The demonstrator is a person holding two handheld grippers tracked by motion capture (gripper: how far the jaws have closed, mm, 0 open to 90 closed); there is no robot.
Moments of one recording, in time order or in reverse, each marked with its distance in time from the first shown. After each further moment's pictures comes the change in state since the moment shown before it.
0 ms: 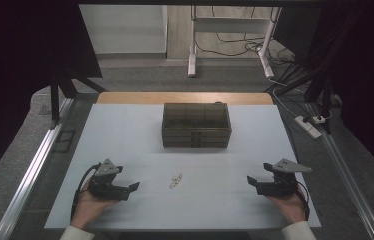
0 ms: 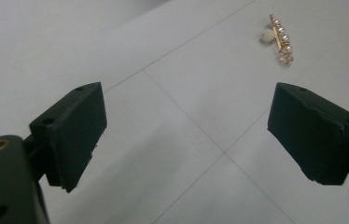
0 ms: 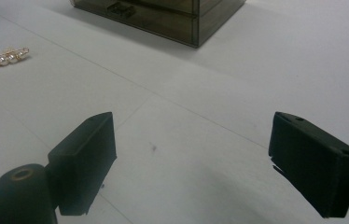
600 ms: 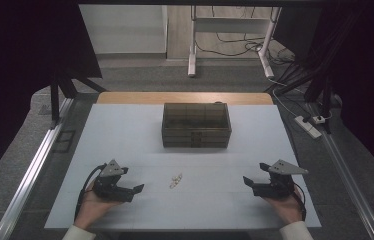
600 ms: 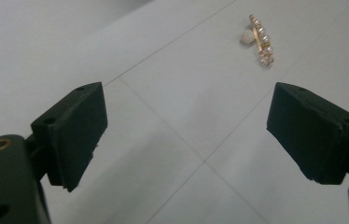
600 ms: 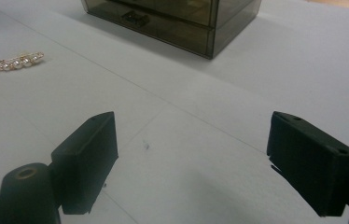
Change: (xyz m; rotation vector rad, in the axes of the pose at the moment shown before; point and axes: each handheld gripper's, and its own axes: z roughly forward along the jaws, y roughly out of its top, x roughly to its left) left arm -0.010 0.005 0.006 0.003 -0.035 0.033; right arm 0.013 0.003 0.001 -0.028 0.006 -0.036
